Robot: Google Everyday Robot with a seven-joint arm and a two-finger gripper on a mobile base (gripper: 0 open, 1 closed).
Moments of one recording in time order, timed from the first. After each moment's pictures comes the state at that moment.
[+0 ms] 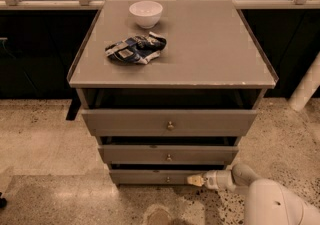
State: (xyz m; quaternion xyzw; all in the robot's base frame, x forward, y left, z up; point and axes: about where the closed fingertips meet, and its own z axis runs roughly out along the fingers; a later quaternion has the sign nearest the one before) arm 0.589 -0.182 0.178 -0.18 0.86 0.41 0.24
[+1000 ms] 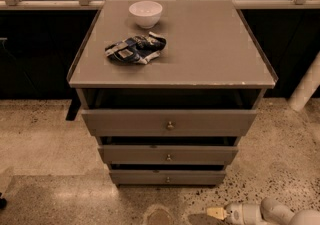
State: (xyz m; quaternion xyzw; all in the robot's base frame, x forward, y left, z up) arm 0.440 -0.248 0.180 -0.11 0.85 0.47 0.21
